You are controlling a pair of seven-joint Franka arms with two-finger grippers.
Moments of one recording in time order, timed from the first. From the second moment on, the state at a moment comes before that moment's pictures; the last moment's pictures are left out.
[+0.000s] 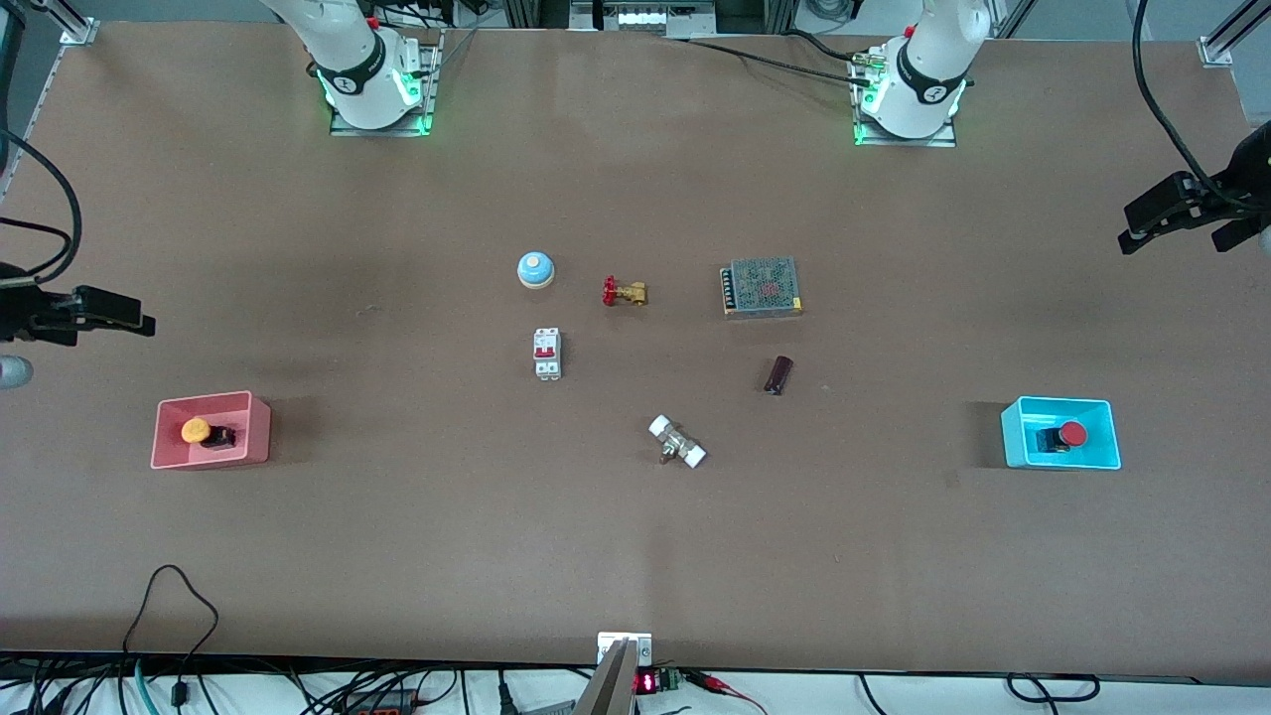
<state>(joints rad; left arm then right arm) 0.09 0.00 -0.06 -1.54 0.01 1.57 -0.01 0.05 0.34 -0.21 -1.30 0.12 1.50 -0.19</state>
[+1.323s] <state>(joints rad) 0.10 -0.02 -0.07 -1.55 -0.01 1.57 -0.01 0.11 0.03 -0.21 -1.58 -0.01 1.51 -0.06</state>
